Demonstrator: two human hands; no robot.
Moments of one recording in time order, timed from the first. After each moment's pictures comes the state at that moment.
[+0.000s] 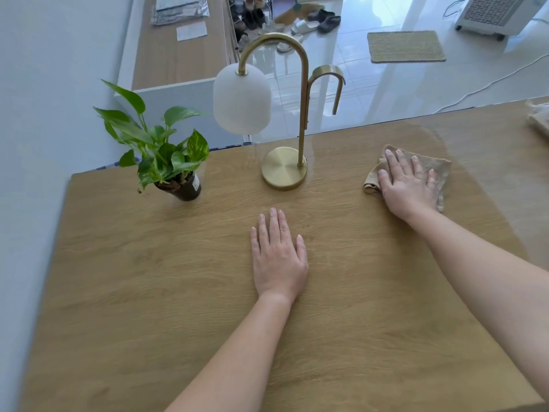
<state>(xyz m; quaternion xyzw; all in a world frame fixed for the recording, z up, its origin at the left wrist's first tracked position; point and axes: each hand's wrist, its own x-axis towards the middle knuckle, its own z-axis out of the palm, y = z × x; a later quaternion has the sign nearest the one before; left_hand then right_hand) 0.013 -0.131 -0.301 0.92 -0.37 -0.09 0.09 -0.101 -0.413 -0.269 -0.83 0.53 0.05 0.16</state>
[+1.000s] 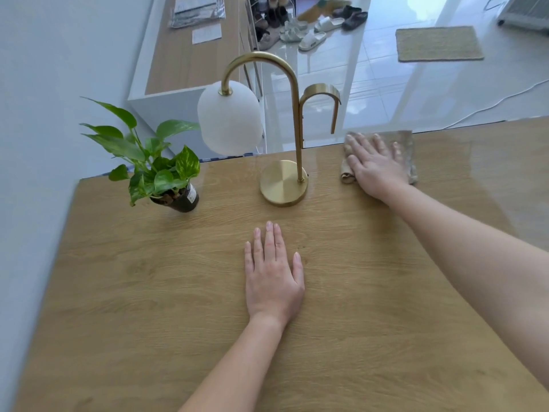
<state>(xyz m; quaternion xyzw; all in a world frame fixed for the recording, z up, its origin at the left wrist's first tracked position) 0.011 -0.148 -0.298 0.93 -0.34 -0.11 0.06 -0.006 -0.473 -0.269 -0.91 0.37 0.07 0.18</state>
